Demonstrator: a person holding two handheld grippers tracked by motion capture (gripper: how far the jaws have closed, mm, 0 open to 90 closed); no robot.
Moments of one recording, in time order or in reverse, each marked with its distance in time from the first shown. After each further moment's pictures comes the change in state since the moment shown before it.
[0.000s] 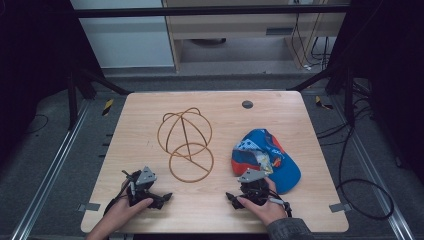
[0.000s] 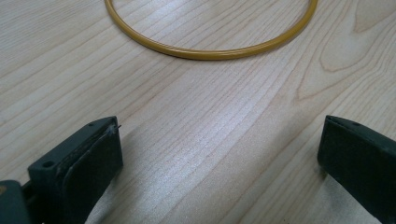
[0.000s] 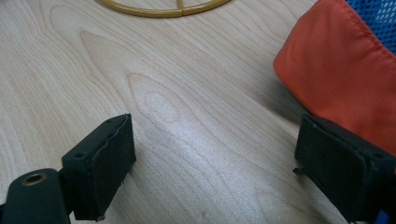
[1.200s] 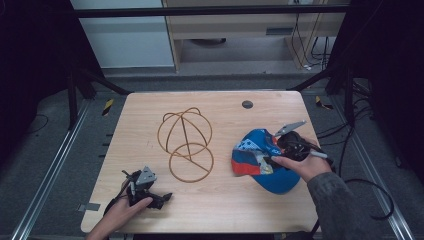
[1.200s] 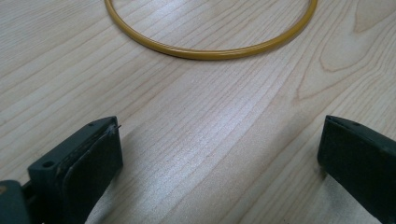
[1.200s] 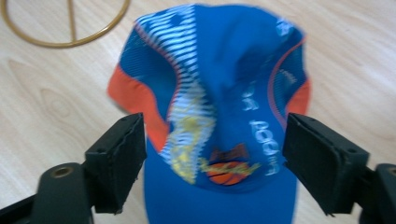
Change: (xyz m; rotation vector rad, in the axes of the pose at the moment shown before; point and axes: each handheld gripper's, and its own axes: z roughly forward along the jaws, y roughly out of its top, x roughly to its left) left arm 0.000 0.000 0.000 0.000 0.000 0.001; right arm -0.110 0.084 -0.102 0.208 -0.098 0.025
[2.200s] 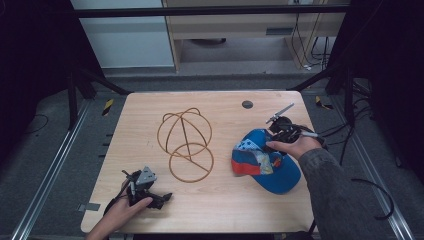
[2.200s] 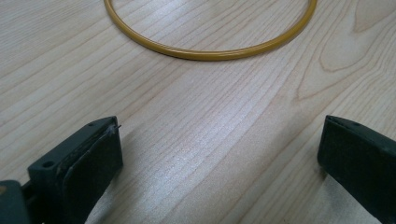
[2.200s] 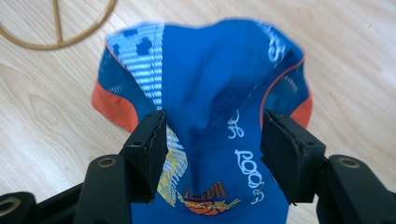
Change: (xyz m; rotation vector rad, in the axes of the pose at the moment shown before) left arm 0.000 0.000 0.000 -0.006 0.001 -0.002; right arm -0.024 0.033 0.028 0.136 0.078 0.007
